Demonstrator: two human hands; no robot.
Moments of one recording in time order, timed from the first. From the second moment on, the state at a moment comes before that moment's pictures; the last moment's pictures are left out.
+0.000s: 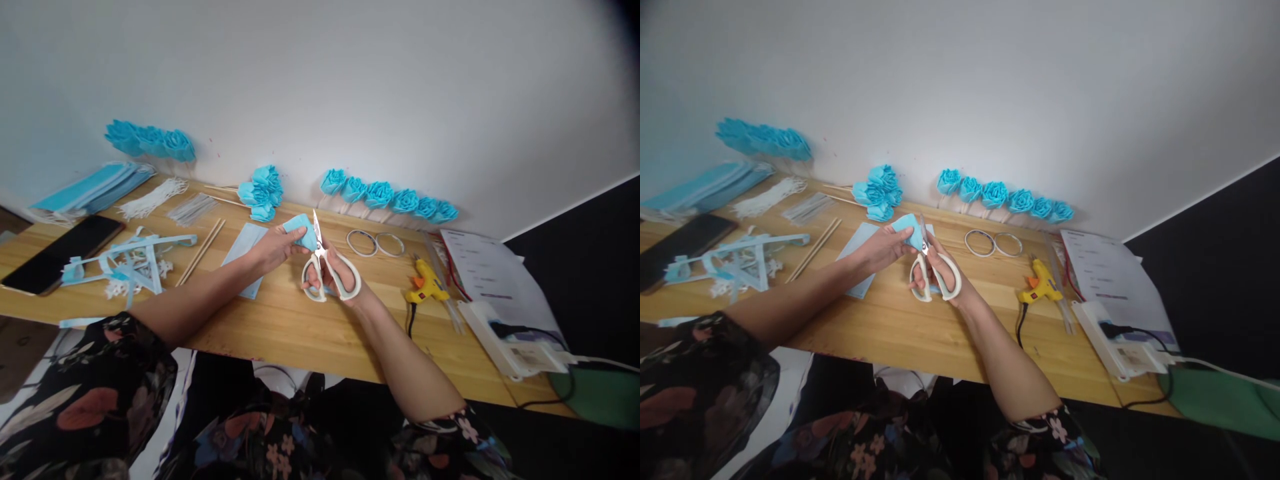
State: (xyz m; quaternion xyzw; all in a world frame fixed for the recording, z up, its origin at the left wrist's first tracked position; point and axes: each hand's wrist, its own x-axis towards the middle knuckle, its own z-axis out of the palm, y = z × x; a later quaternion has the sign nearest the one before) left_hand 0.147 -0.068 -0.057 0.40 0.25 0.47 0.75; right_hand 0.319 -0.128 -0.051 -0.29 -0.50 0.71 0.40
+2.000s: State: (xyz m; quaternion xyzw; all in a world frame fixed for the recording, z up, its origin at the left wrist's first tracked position) left_hand 0.147 -0.071 -0.061 0.47 0.27 0.45 0.71; right_hand 0.323 -0.124 -0.060 -0.26 -0.50 0.72 0.41
